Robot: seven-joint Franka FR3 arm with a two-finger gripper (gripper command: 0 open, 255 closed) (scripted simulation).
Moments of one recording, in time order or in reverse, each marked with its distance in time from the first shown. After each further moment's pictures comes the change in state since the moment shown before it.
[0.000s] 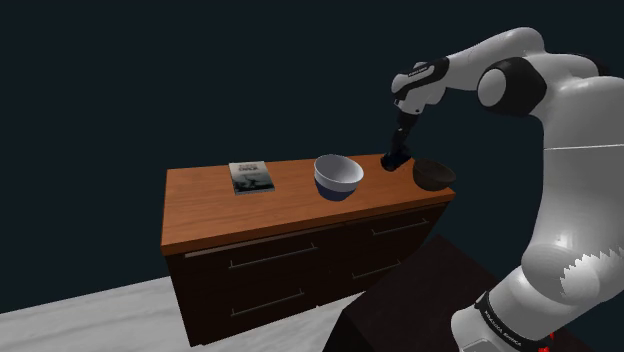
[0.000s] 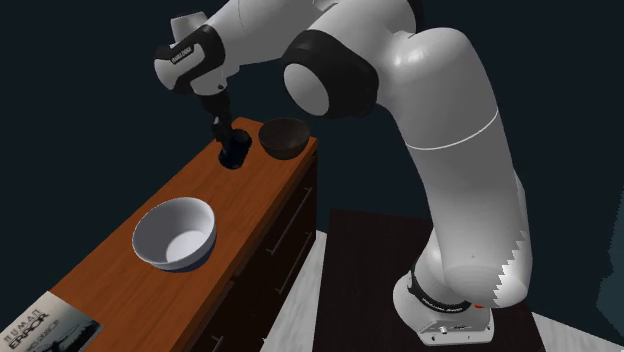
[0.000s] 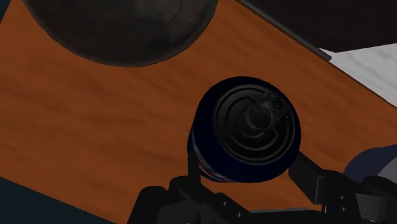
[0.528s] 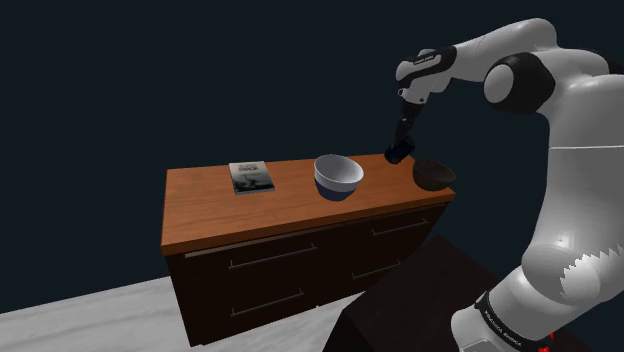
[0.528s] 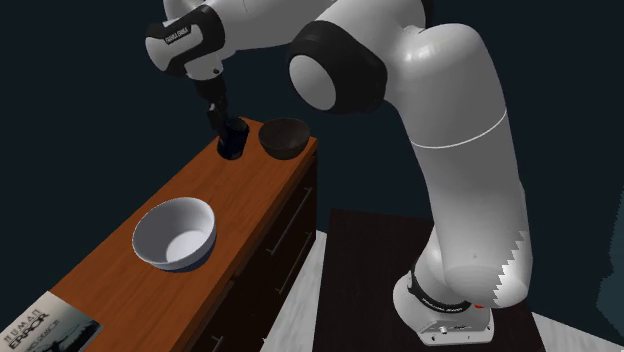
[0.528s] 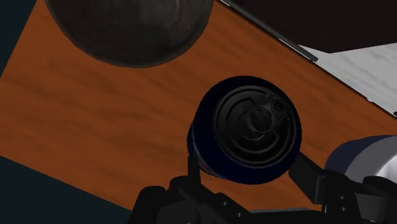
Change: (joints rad) arm 0.003 -0.038 -0.009 0.049 -0.015 -0.084 0.010
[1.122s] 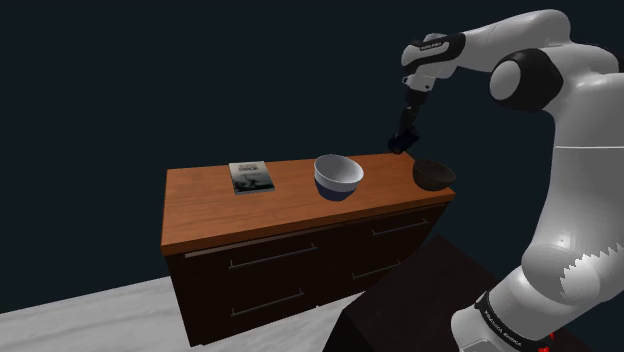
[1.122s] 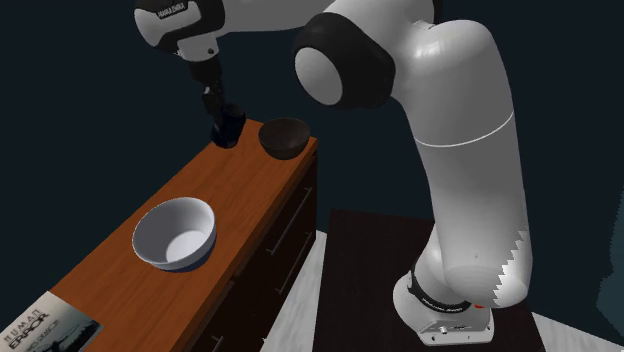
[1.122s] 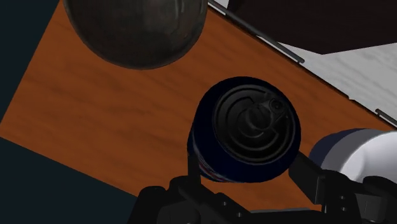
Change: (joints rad) arm -0.001 -0.033 -0.008 0.072 -0.013 -0.103 0.010
